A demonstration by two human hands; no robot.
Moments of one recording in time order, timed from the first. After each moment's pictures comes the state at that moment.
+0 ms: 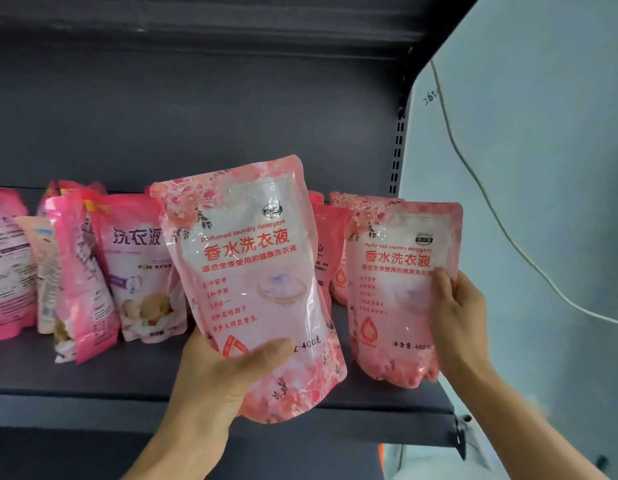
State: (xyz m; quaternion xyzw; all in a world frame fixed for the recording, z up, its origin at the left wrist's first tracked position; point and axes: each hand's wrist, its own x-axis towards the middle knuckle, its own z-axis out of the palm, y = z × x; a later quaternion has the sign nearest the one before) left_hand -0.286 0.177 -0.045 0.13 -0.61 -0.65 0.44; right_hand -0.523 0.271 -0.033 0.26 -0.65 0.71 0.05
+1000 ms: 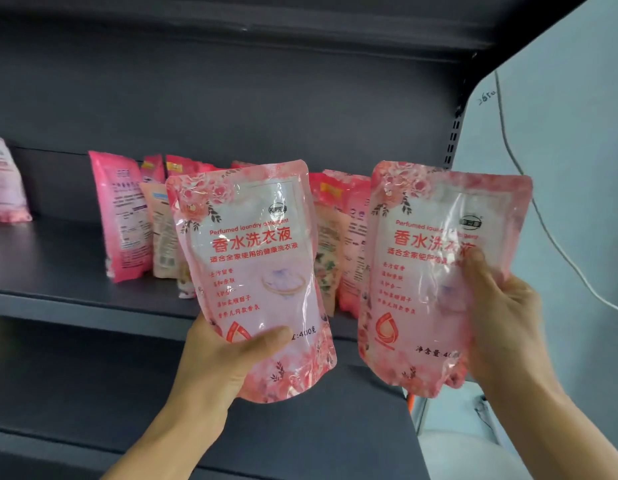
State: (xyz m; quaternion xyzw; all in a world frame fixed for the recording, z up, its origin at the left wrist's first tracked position) left_hand -0.159 0.176 -0.060 0.19 -0.58 -0.64 0.47; right_hand -0.352 0.313 0.001 0.27 -0.55 0.78 -0.08
